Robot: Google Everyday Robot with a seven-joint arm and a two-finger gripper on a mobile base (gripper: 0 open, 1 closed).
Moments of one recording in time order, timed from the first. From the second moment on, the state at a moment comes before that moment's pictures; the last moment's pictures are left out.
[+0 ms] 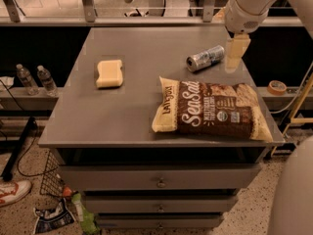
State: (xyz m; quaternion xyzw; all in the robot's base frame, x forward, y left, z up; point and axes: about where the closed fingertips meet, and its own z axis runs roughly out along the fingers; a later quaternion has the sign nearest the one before) arm 0.688 -0.206 0.924 -0.73 0.65 -0.11 0.19
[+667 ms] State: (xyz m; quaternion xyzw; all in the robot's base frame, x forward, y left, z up) arm 0.713 -0.176 0.880 -0.76 0.62 -0.09 0.13
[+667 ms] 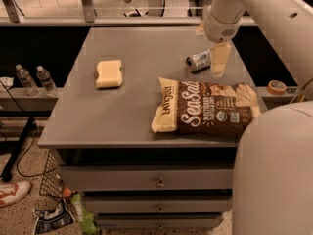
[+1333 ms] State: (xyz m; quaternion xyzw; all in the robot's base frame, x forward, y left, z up) arm 0.727 -0.160 0.845 -0.78 0.62 -0.08 0.09
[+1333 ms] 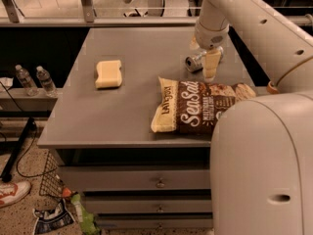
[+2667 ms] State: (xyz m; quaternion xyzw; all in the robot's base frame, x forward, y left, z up) arm 0.704 -0.099 0.923 -0.81 0.55 -0.08 0.17
